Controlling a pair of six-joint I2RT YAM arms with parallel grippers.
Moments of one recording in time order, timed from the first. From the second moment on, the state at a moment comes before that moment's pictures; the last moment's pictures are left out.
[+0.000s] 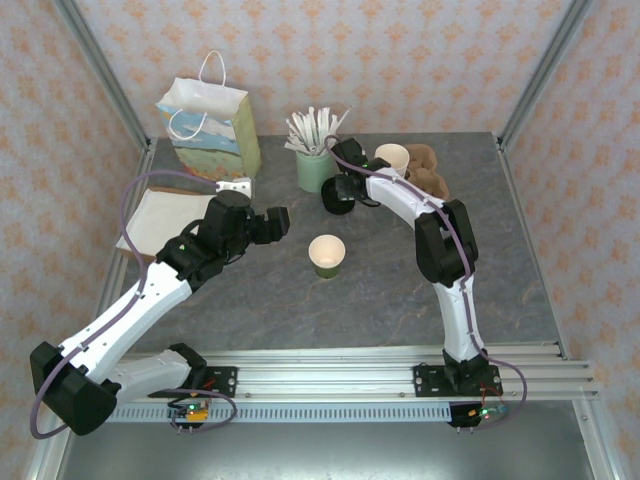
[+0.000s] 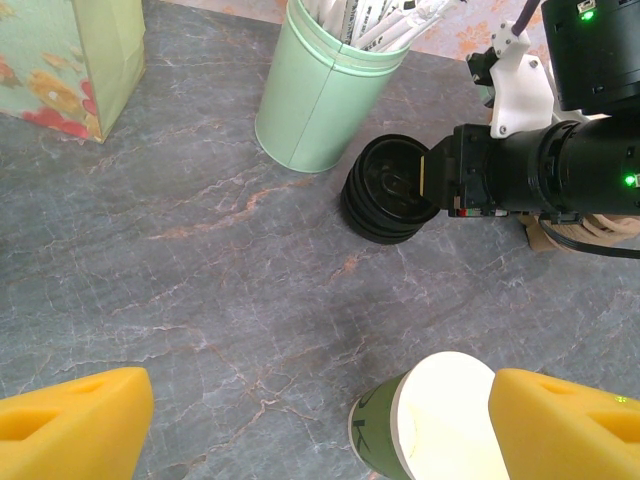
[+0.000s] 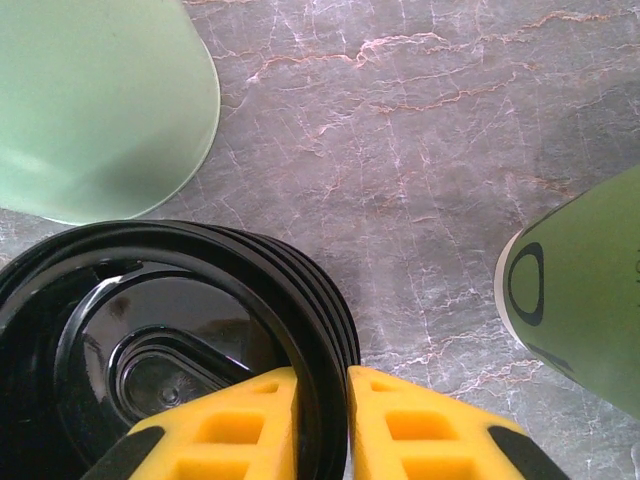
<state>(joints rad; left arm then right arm) -0.53 1.09 1.01 -0.52 -0.19 -0.54 0.50 2.19 1.84 -0.68 0.22 0.36</state>
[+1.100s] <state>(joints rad) -0.53 1.09 1.01 -0.52 -0.19 -0.54 0.50 2.20 1.89 -0.73 0.23 0.35</state>
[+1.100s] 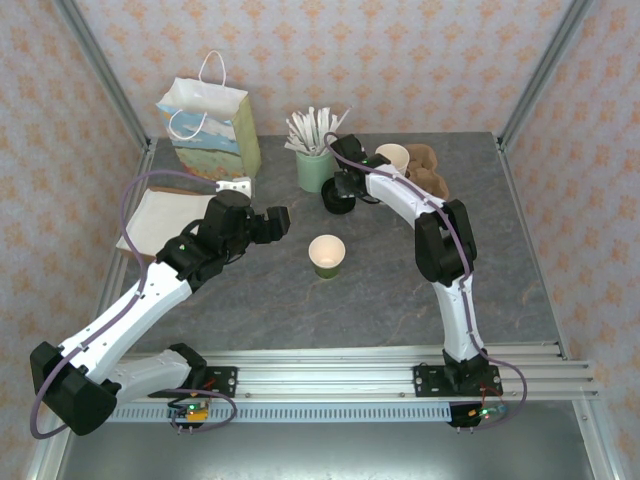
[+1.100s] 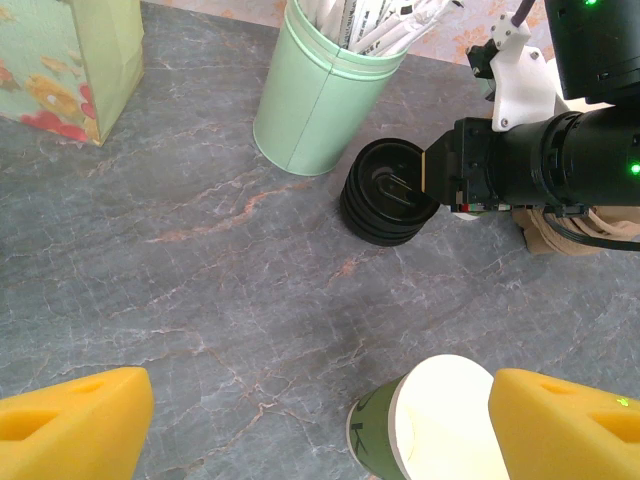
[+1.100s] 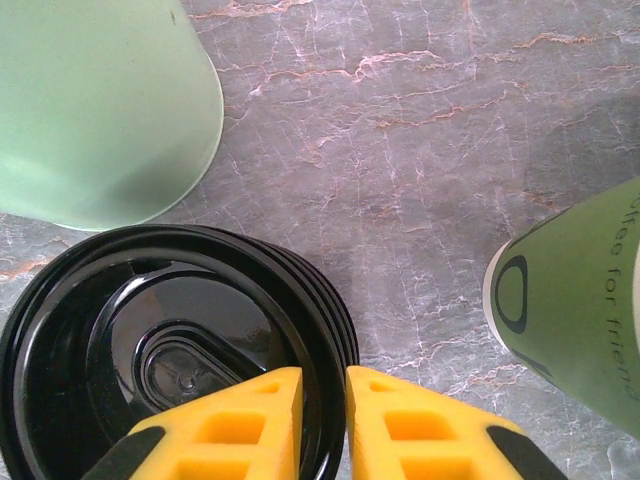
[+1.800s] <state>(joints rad) -0.53 1.09 1.01 -0.52 -0.19 -0.54 0.50 2.22 1.90 -0.74 0.24 0.34</state>
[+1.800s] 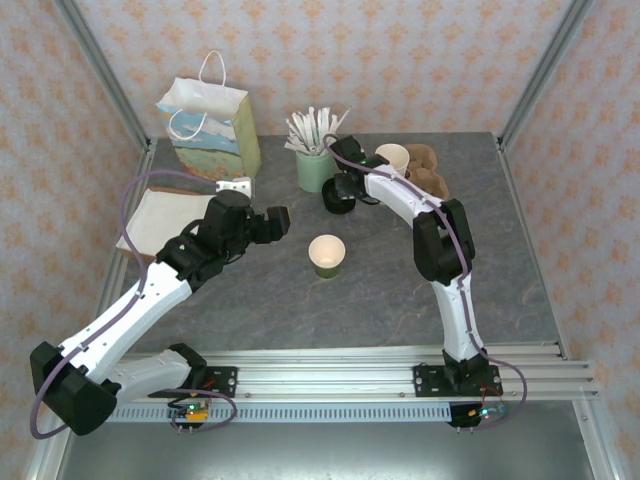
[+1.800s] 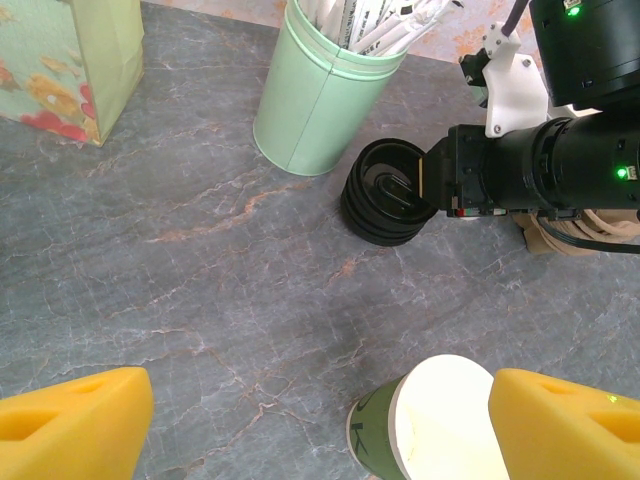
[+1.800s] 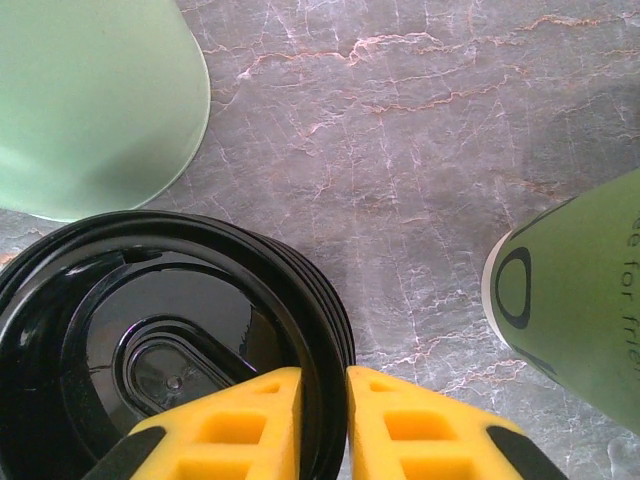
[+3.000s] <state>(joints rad) -0.53 1.13 1.01 -0.51 -0.18 -0.54 0.47 2.12 1.87 -0.75 0.15 0.33</state>
